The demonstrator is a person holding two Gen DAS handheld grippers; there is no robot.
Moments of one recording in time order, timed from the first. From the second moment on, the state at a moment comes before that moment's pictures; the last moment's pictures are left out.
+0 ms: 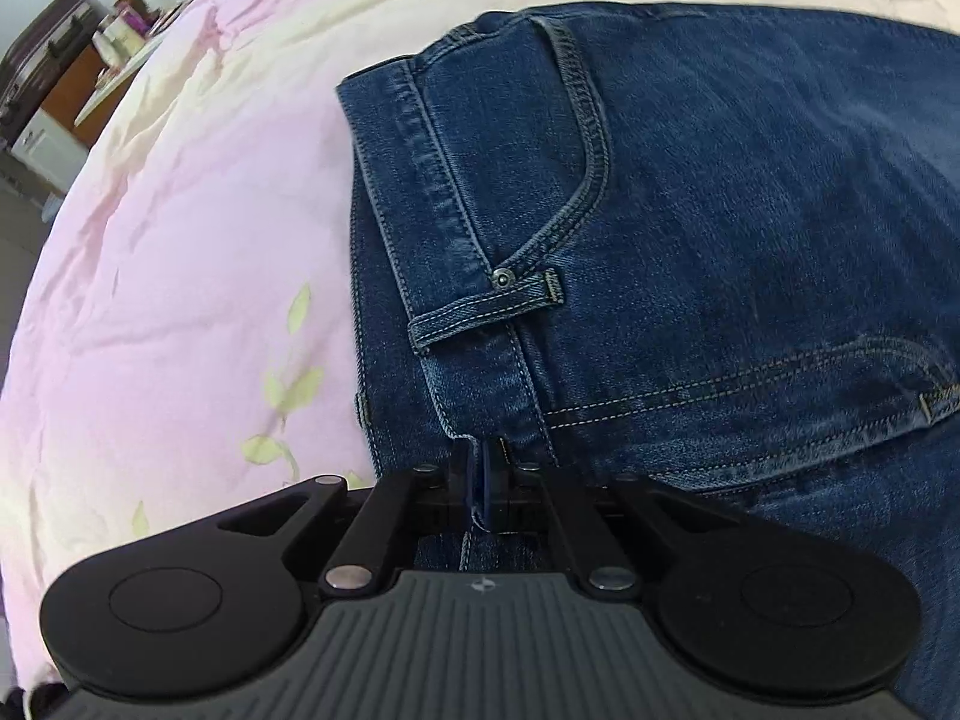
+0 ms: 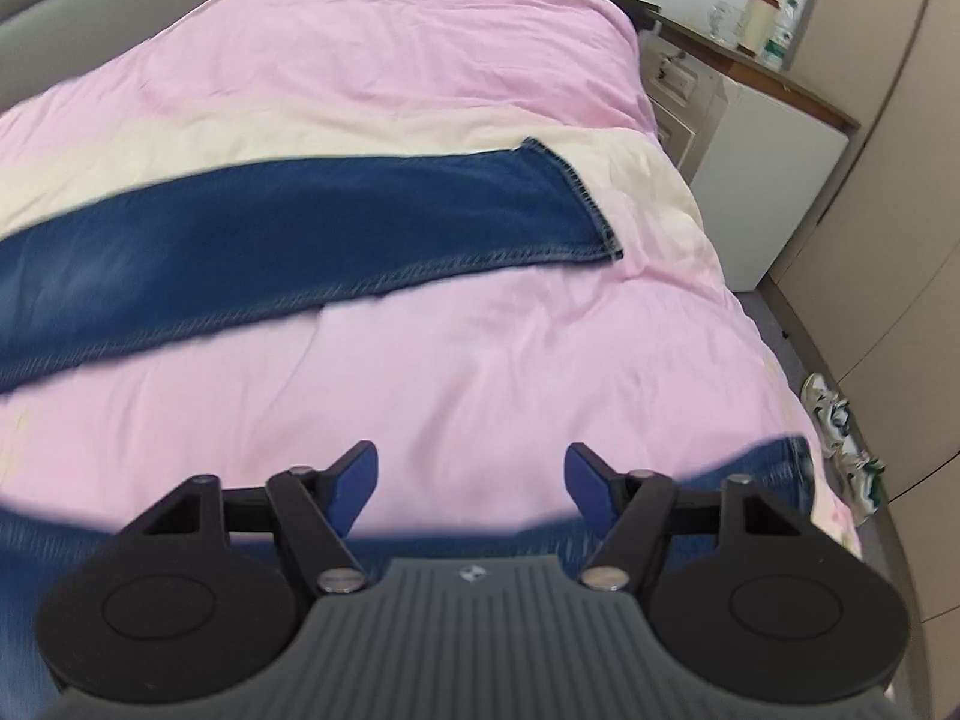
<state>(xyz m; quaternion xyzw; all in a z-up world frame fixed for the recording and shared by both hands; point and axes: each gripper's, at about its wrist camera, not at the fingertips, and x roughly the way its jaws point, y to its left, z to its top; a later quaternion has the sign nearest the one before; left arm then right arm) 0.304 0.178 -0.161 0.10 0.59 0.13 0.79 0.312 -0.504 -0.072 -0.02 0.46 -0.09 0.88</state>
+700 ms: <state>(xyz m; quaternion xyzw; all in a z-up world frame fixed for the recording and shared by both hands) 0.333 0.141 -0.149 0.12 0.62 0.15 0.76 0.473 -0.670 -0.116 0.24 0.38 -0.19 0.87</state>
